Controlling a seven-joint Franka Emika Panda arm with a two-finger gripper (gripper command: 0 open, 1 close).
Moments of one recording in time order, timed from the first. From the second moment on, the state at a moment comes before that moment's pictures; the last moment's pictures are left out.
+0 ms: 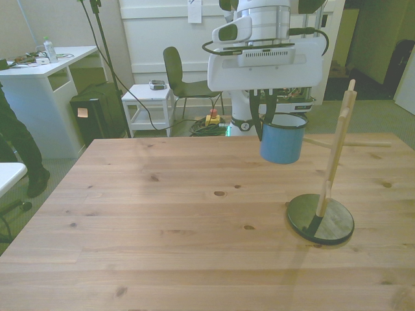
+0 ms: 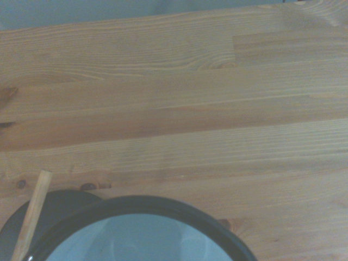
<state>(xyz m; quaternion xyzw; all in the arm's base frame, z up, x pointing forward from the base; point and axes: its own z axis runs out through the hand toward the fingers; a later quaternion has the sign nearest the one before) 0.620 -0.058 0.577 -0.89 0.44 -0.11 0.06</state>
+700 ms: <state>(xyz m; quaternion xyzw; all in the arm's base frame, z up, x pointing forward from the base) 0.629 -0.046 0.572 -0.89 0.44 -0.11 0.05</state>
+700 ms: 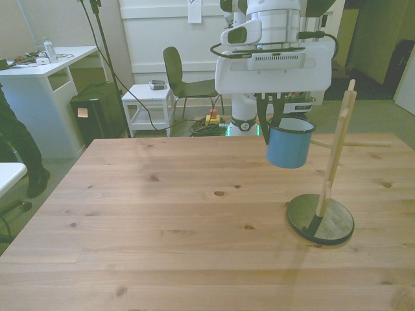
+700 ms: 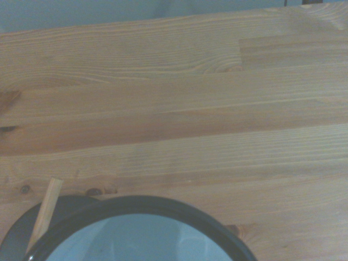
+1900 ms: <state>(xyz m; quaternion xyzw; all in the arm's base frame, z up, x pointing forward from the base) 0.629 -0.030 0.583 -0.89 0.44 -0.13 0.06</state>
